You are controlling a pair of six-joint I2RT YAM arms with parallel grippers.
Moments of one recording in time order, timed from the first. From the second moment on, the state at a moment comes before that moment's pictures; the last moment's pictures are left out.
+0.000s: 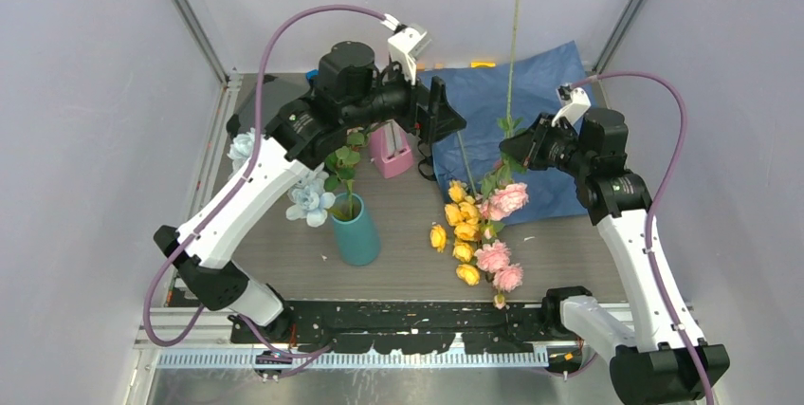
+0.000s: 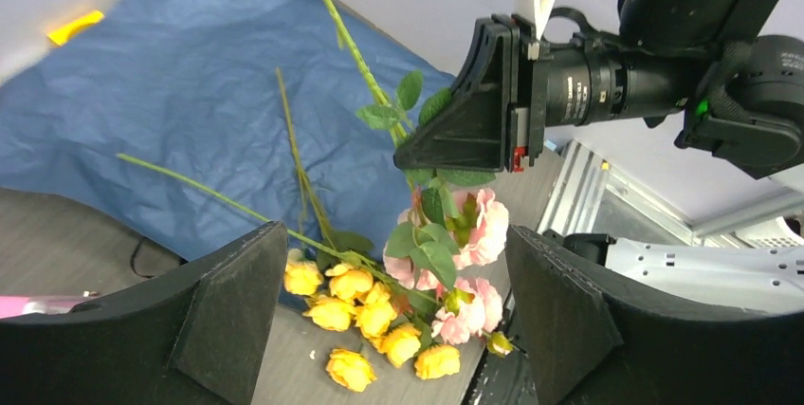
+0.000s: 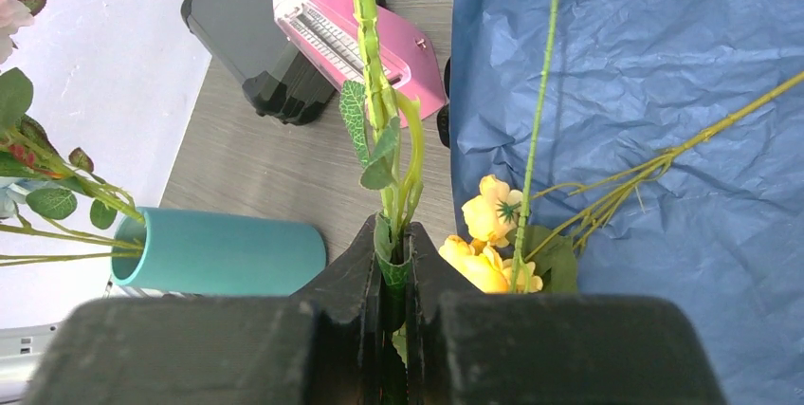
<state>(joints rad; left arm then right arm) -0.78 1.51 1.87 -0.55 0.32 -0.23 0.08 0.96 1.03 -0.47 -0.47 0.40</state>
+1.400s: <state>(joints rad) -1.09 1.36 1.34 -0.46 0.10 0.90 0.36 1.29 1.28 -1.08 -0.77 0.35</state>
